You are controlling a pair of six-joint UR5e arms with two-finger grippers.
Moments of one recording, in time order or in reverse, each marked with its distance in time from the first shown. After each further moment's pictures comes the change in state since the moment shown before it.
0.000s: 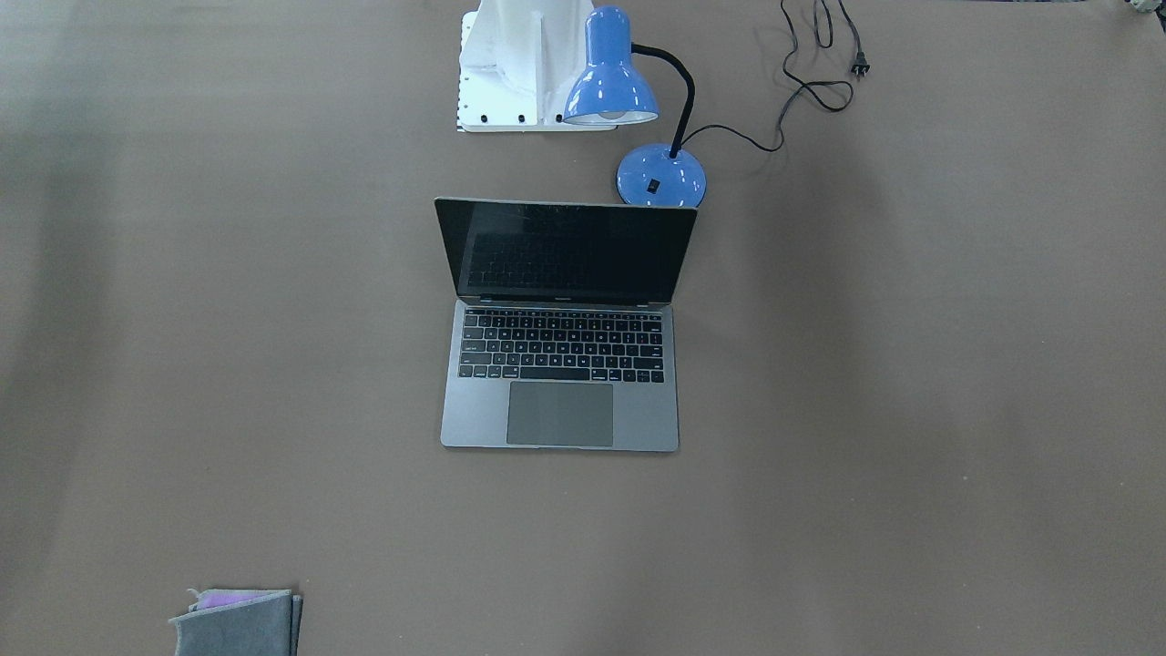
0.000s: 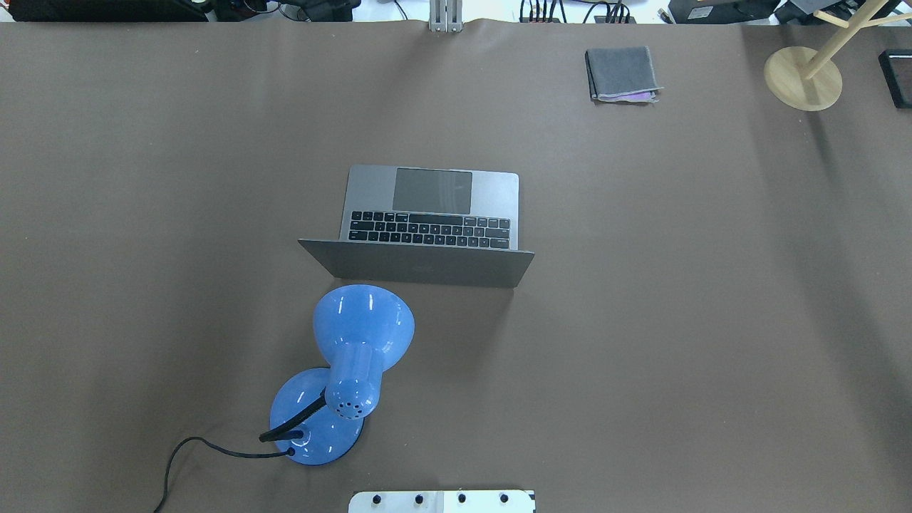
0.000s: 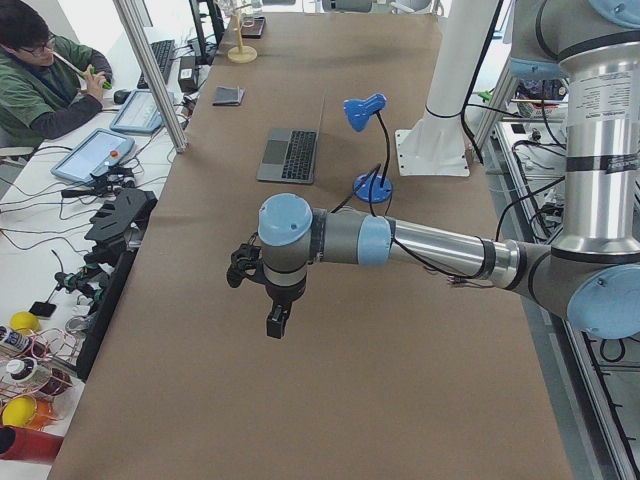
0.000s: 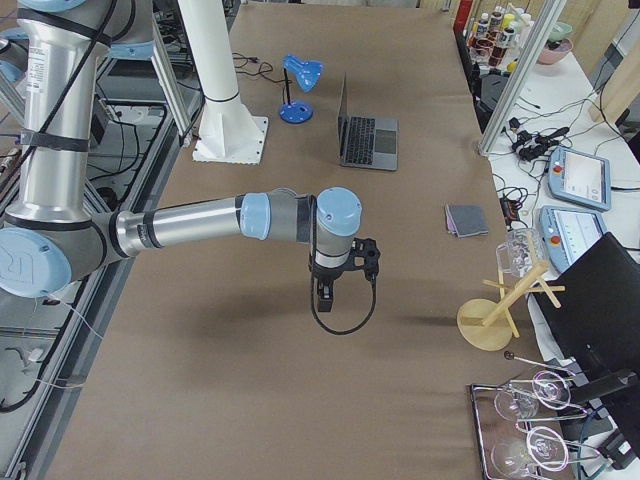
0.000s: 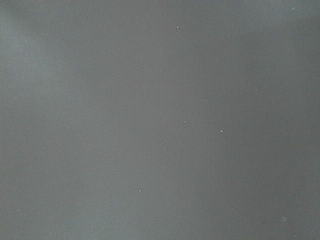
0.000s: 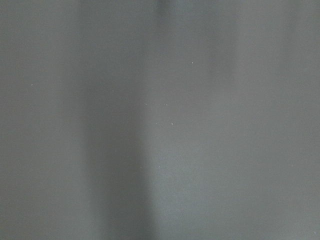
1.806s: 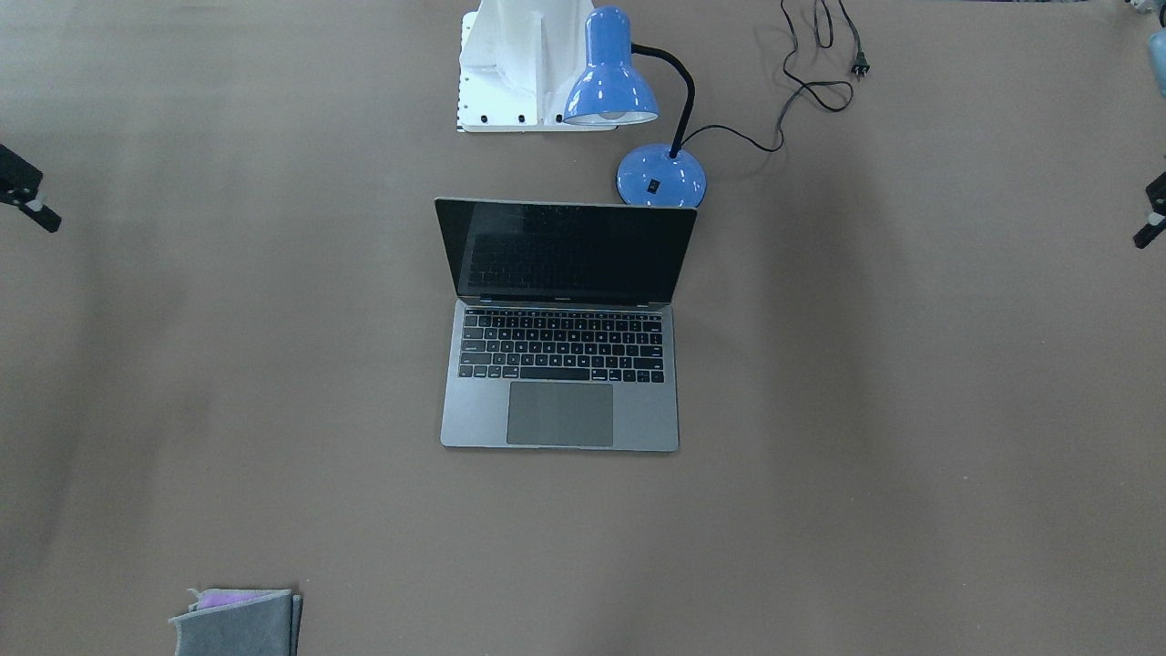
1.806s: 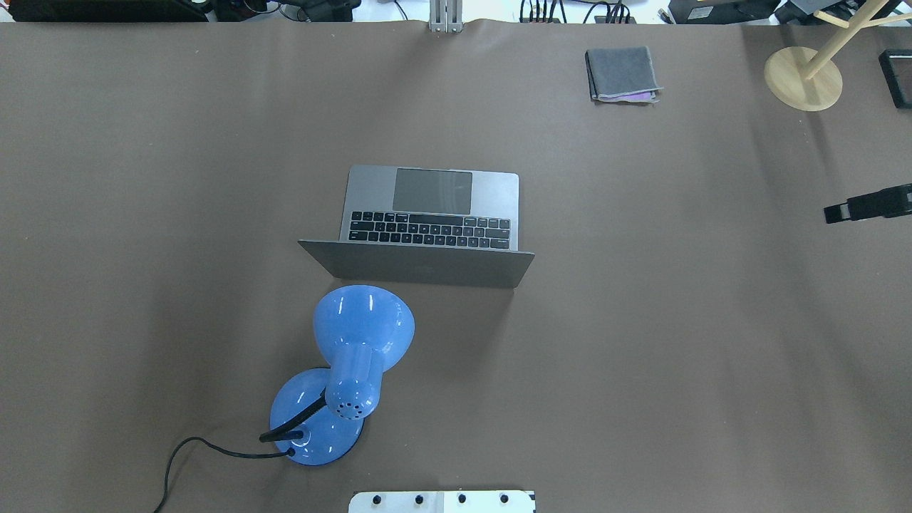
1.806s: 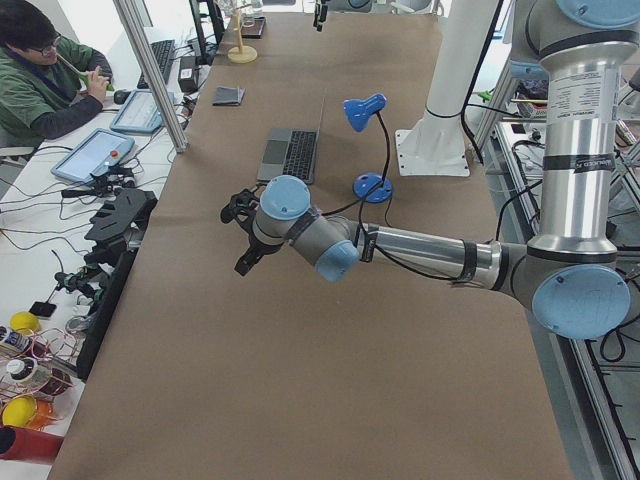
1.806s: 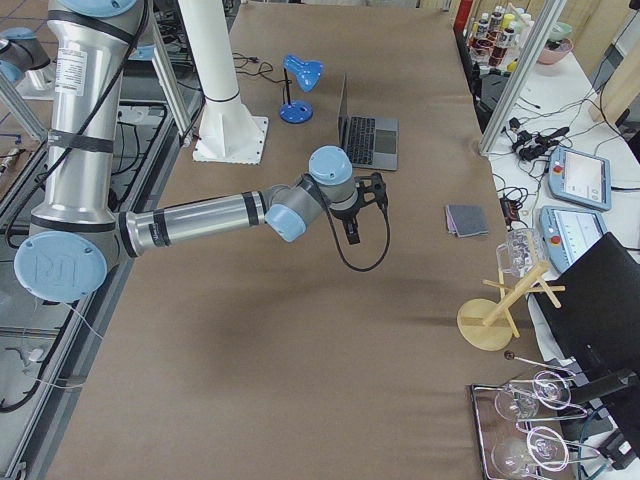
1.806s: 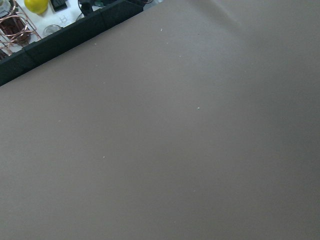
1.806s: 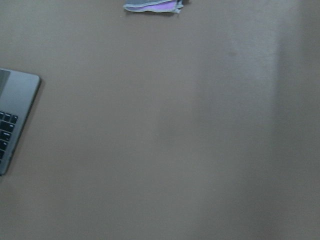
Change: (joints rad) left arm 0.236 -0.034 0.105 -0.785 -0.100 -0.369; right arm -0.368 0.017 -0.004 0.960 -0.031 0.832
